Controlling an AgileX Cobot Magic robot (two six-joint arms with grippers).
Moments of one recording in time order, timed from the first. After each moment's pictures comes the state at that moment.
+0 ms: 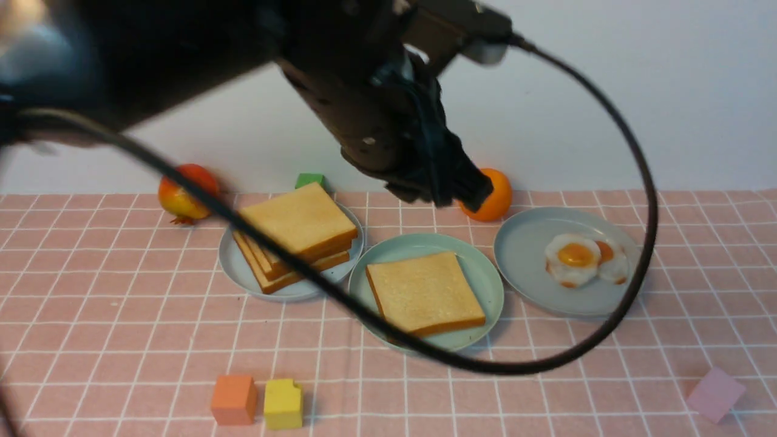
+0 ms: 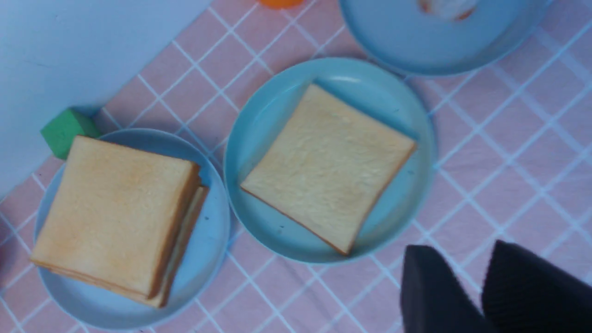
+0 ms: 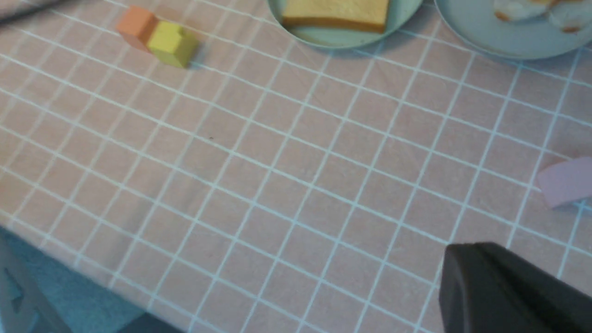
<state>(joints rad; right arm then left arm) 0.48 0.77 -1.04 0.10 1.21 0.02 -0.78 1.60 -1.71 0.09 1.02 -0.09</state>
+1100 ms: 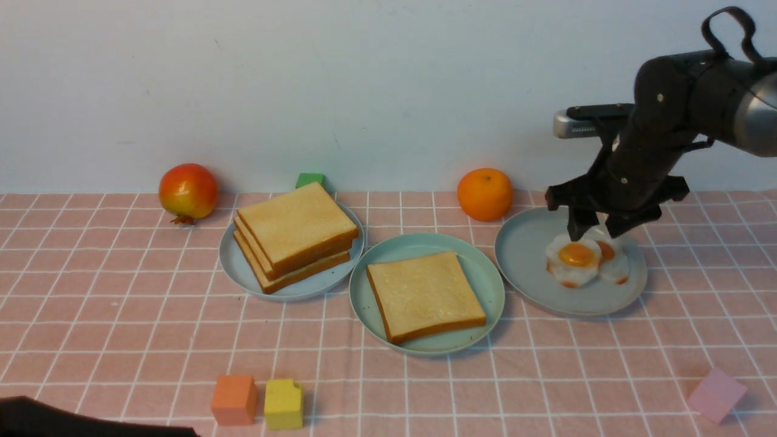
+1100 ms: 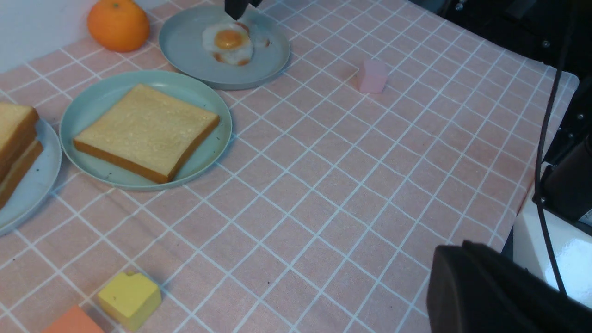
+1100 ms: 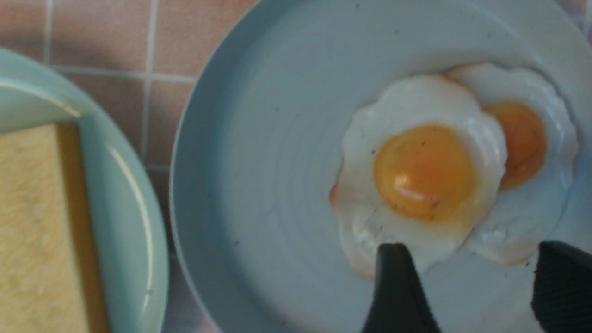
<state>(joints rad) 0.17 2.09 -1.73 0.00 0.93 0.03 -0.78 0.55 -0.74 -0.30 0.68 0.09</state>
